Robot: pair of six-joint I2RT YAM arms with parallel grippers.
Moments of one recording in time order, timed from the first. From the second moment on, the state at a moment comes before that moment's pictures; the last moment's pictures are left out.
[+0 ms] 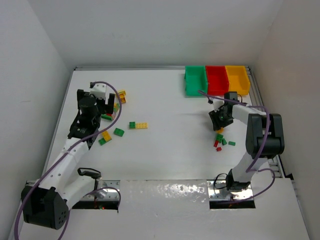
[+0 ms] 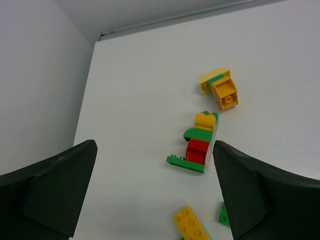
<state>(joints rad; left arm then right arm) -0.18 0.95 0.69 -0.02 -0.33 0.21 -0.04 1.74 0.92 -0.41 -0.15 -0.49</state>
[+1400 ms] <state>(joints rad) -0.18 0.93 0.70 0.01 -0.28 0.21 -0.04 1.72 1.03 -0.41 -0.23 -0.39</state>
